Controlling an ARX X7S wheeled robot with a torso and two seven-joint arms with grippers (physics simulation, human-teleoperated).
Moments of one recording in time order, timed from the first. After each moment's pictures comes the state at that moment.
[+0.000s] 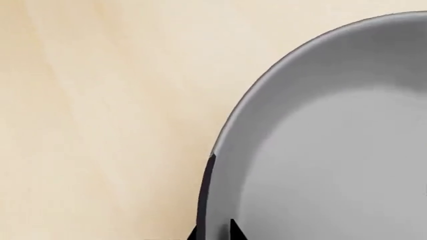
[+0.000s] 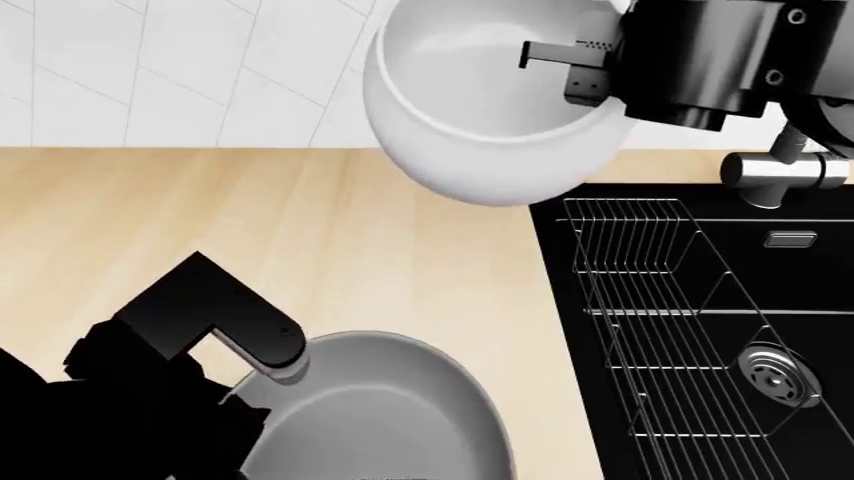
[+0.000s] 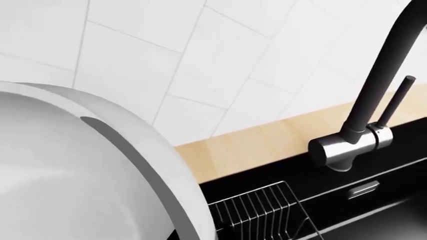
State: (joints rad) left arm -1.62 -1.06 1.22 0.56 -2.53 -1.08 -1.10; right arm 1.96 0.56 -1.46 0.16 2.27 0.43 1.39
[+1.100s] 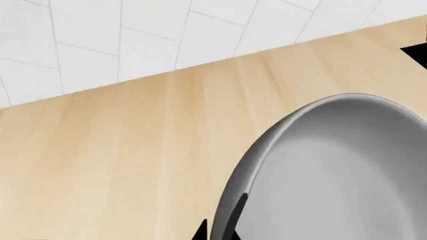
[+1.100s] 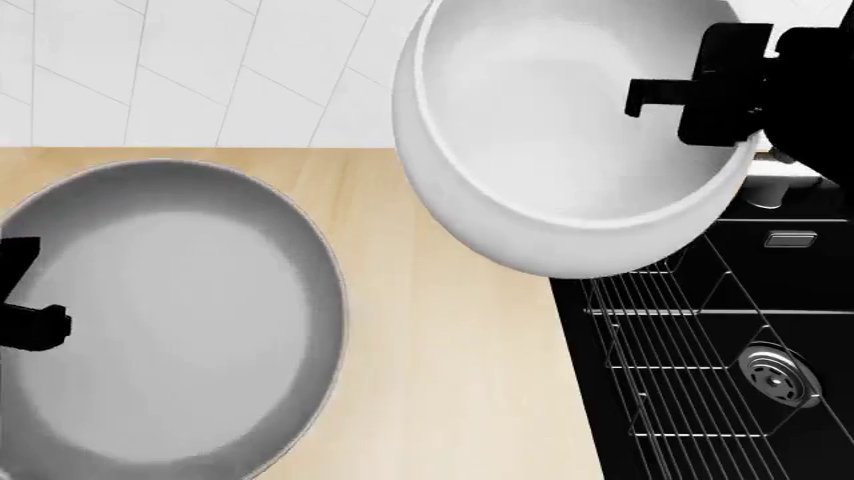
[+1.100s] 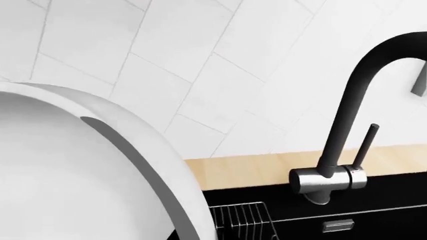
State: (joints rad) left arm -1.96 -1.34 1.06 0.43 -2.67 -1.14 -1.31; right arm 2.04 0.98 -1.35 -0.36 2.28 0.53 1.34
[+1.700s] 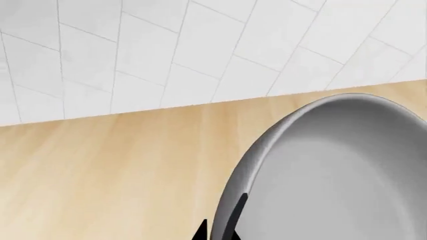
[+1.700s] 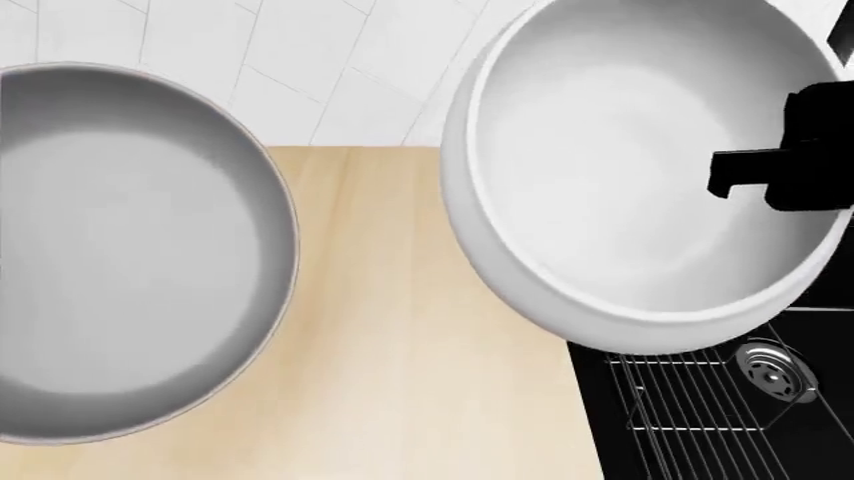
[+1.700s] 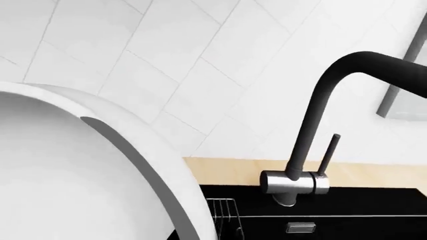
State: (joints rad) left arm -2.05 -1.35 1.00 0.34 -2.69 -1.17 -1.38; right arm 2.07 1.21 -1.30 -0.56 2.26 0.66 1.28
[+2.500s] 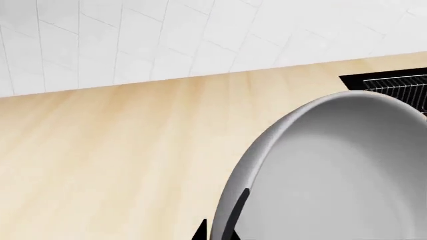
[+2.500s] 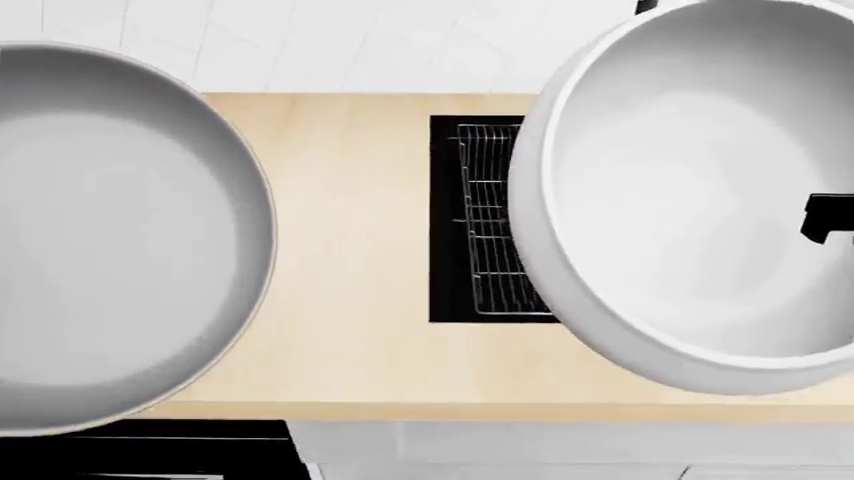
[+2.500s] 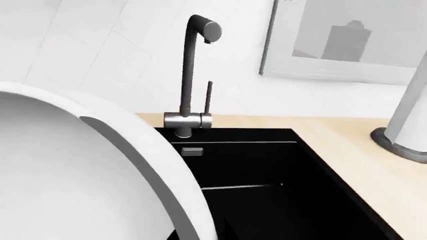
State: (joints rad) left arm -2.07 -1.37 0.98 0.32 -2.70 -1.20 -1.40; right arm 2.07 1.41 -1.24 -0.64 2.29 0.72 1.28
